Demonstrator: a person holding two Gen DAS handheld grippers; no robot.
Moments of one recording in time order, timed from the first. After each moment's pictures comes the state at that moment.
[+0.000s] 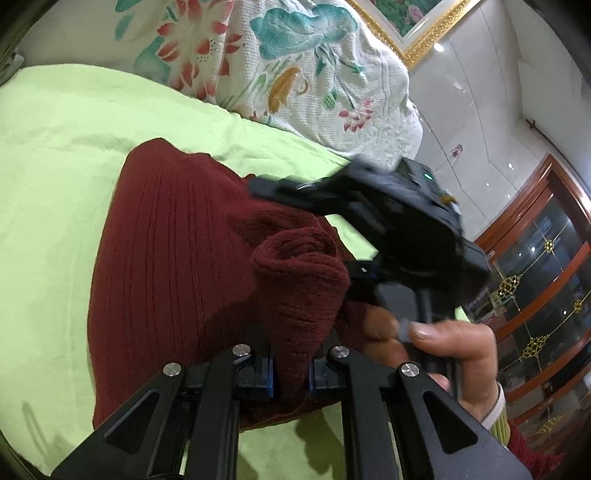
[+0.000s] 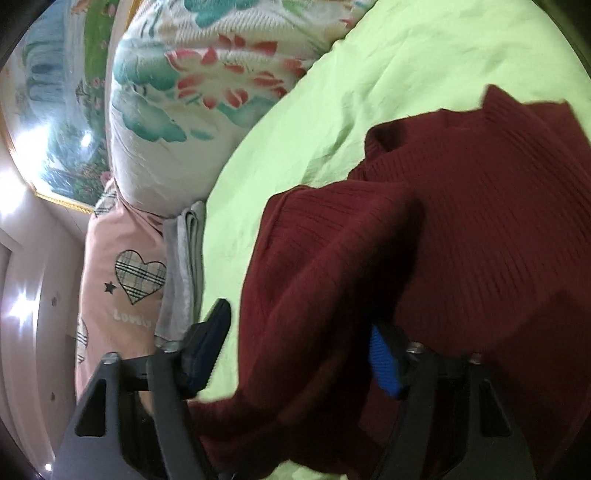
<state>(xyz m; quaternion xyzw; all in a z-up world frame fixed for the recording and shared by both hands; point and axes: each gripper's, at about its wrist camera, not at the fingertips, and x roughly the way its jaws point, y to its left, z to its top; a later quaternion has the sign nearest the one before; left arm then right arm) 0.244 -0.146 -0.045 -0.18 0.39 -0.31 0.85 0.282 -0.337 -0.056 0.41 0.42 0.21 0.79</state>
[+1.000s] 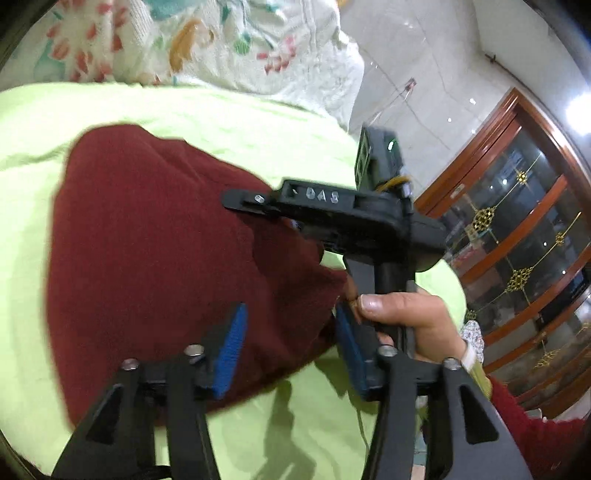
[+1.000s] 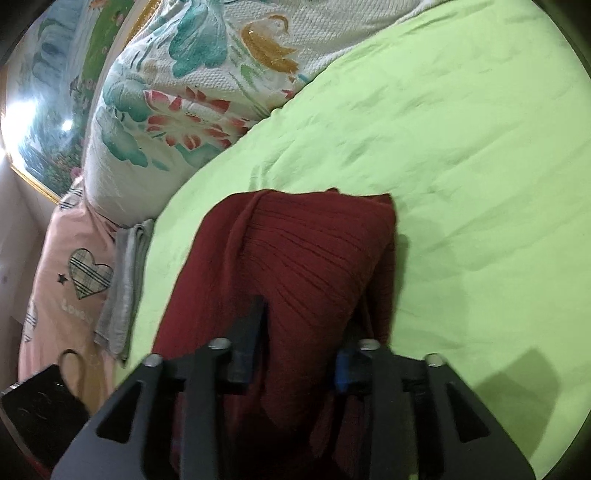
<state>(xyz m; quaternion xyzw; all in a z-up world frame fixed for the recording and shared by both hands) 0.215 -0.228 -0.030 -0.10 0.42 -0.40 0.81 0.234 -0.436 -0.054 0.32 0.38 0.12 0.86</state>
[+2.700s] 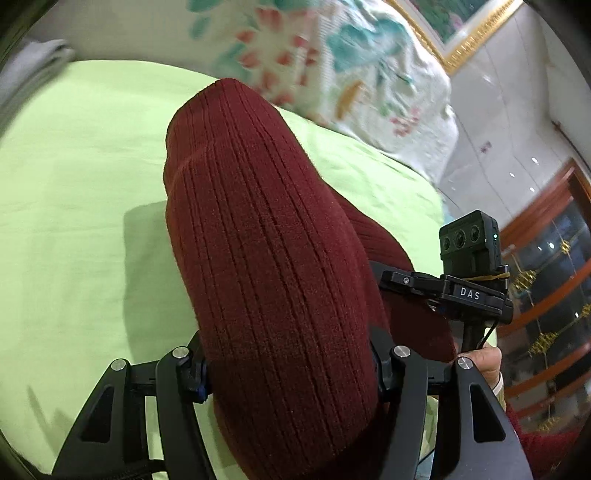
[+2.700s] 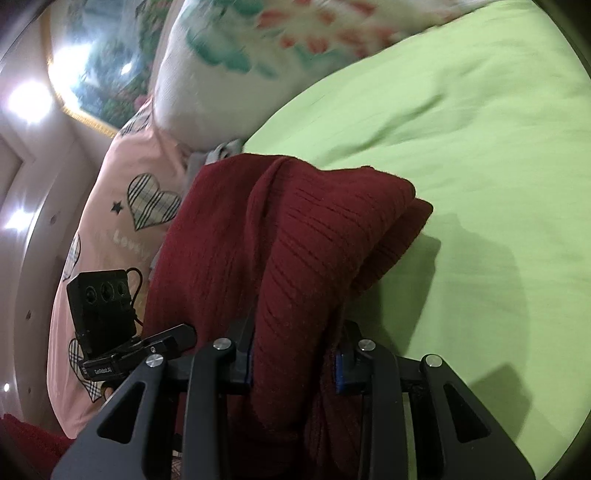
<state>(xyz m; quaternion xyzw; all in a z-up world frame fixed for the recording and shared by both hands) 0.239 0.012 -0.029 -0.17 0.44 -0.26 0.84 0.259 -0.256 -0.044 0.30 0.41 0.30 0.81</state>
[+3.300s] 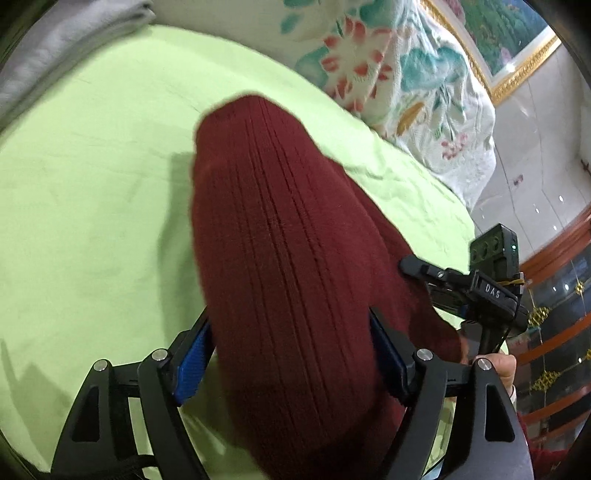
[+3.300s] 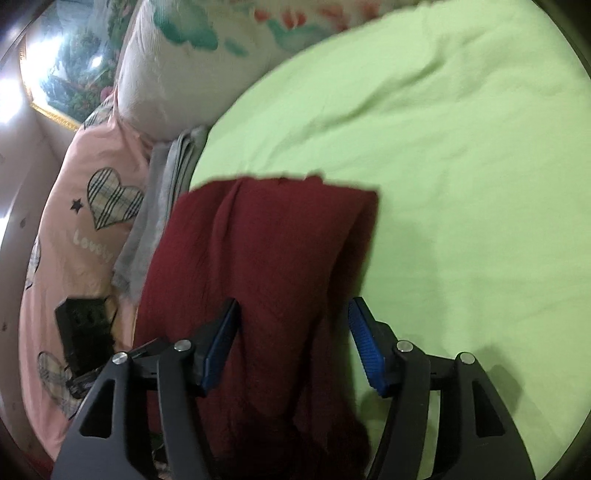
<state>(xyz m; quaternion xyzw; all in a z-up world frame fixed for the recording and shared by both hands) 0.224 0.071 -0.068 -0.21 0.44 -0.19 0.85 0.273 -0.241 -0.063 0.28 0.43 0.22 0.83</state>
